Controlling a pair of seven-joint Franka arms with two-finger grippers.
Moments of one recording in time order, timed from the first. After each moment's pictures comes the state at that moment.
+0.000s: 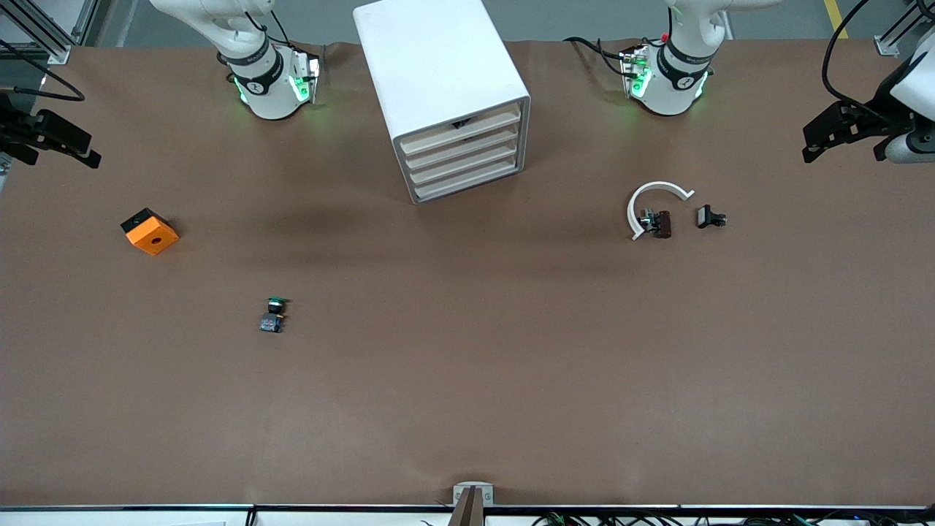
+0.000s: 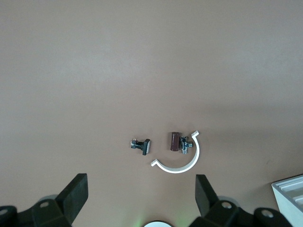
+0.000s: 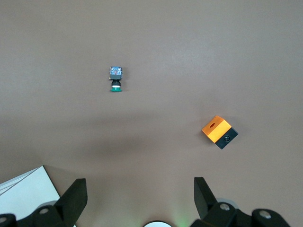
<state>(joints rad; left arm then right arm) 0.00 -0.13 -0.06 -1.65 0.05 1.51 -0.04 -0.03 -0.12 -0.05 -1.64 0.02 1.48 0.01</state>
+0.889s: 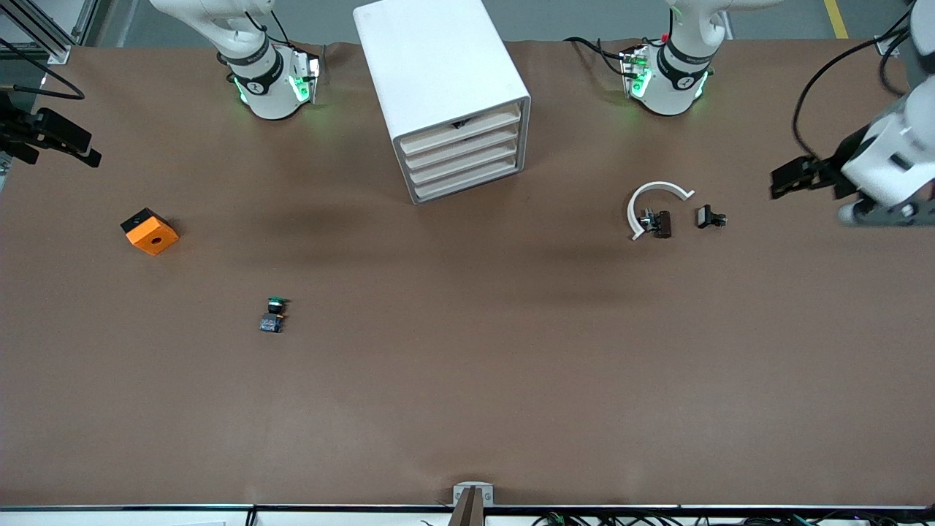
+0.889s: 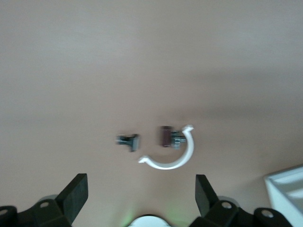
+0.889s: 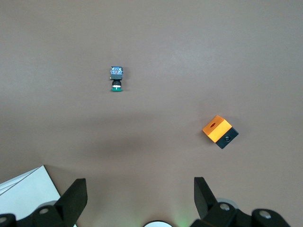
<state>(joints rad) -0.01 0.07 -0.06 -1.63 -0.05 1.53 -0.05 -0.03 -0.13 -0.05 -1.64 0.03 1.48 0.01</state>
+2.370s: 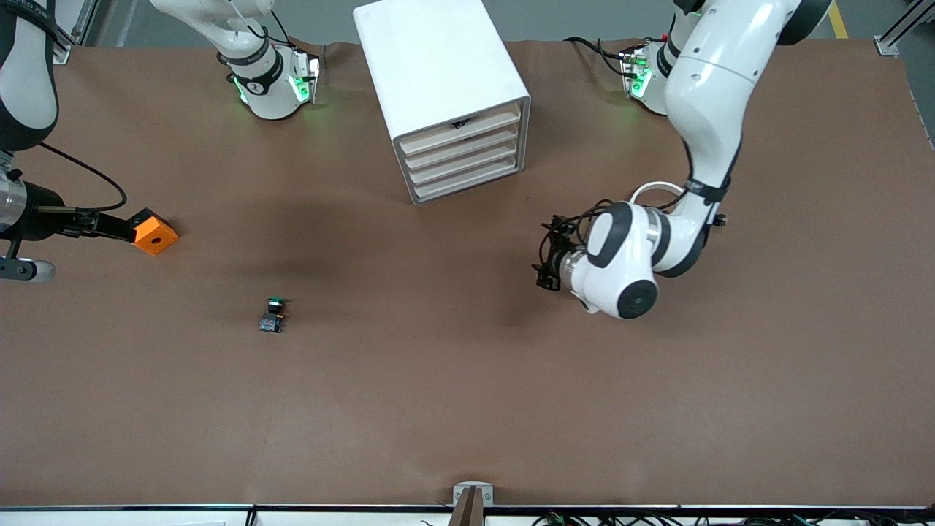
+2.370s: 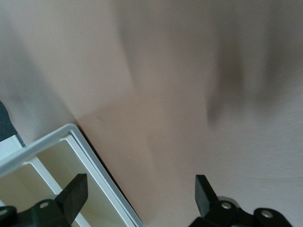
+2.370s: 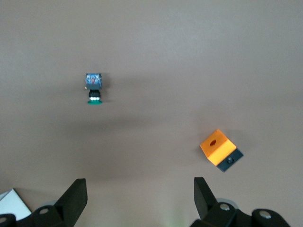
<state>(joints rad) -0.43 0.73 -0.08 -1.55 -0.52 1.79 -1.73 -0.04 0.16 -0.05 -1.59 -0.01 1.61 0.01</state>
